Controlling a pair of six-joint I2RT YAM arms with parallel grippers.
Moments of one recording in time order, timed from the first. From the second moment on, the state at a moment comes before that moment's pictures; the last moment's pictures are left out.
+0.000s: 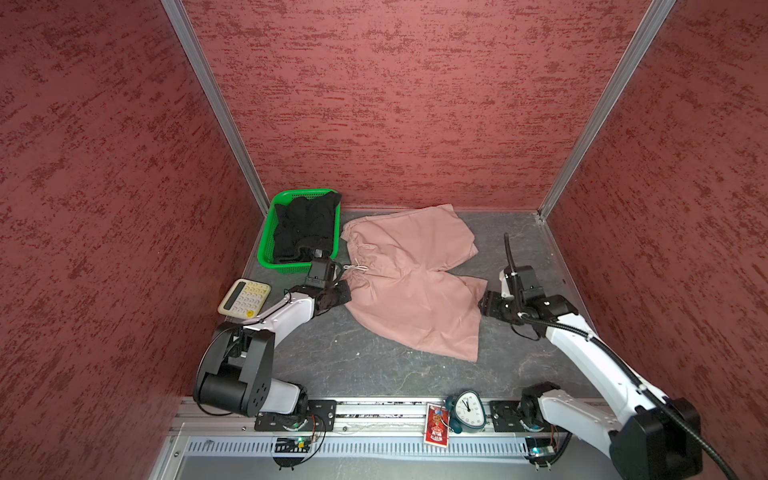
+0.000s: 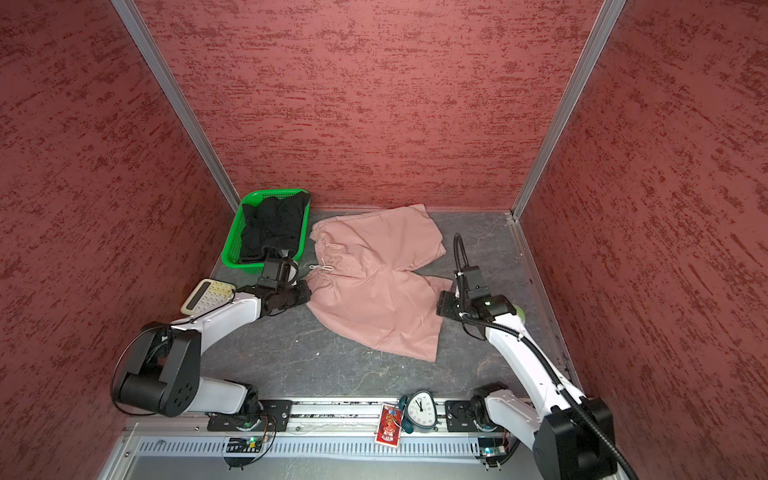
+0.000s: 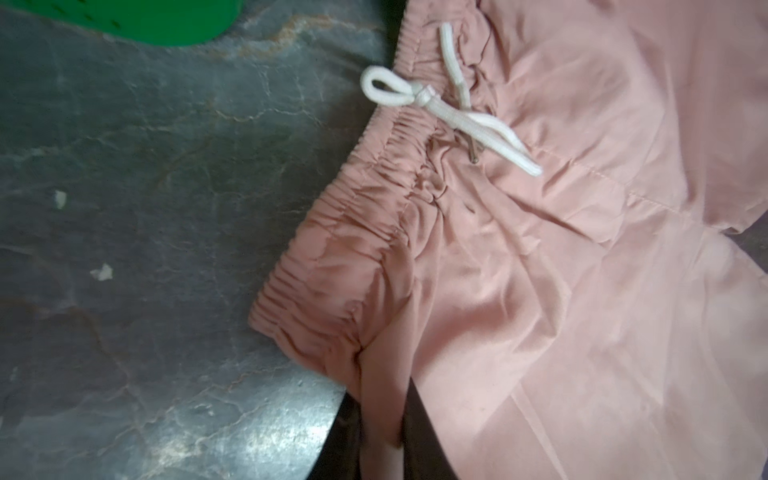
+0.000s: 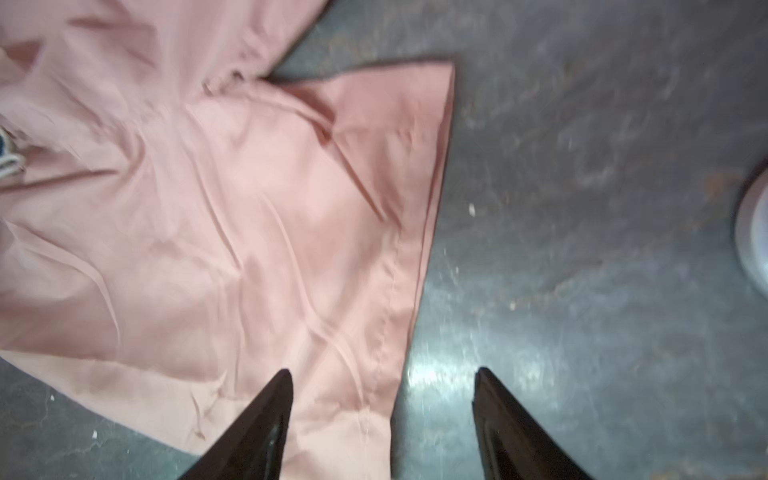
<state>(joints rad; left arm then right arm) -0.21 1.40 0.71 -0.25 0.13 -0.50 0.29 1.04 0.75 -0.76 -0.07 0.58</state>
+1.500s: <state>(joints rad) -0.20 1.10 0.61 -0.43 0.08 -0.58 0.65 1.13 0.79 -0.84 0.12 0.80</state>
